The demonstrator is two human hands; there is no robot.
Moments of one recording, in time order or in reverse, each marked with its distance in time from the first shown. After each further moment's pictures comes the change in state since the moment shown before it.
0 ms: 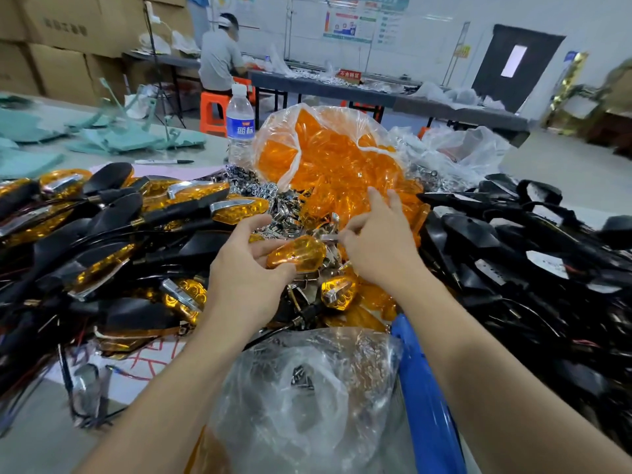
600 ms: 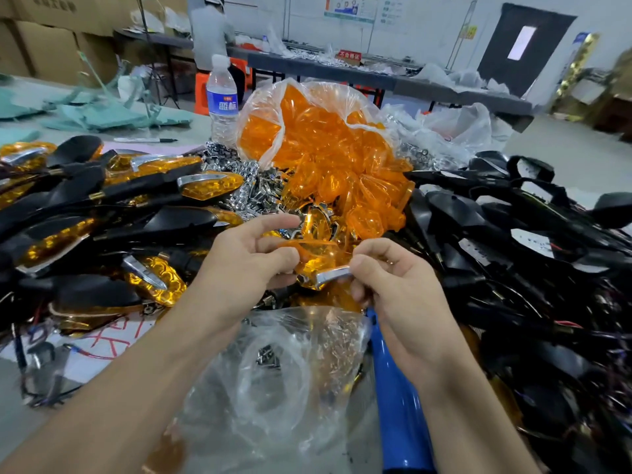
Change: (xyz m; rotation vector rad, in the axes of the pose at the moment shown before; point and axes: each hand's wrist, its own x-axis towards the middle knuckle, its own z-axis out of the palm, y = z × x) left_hand -0.014 -0.001 0.022 -0.322 -0.289 -0.108; right_hand -0.101 0.042 -0.006 1.194 -0.092 0.128
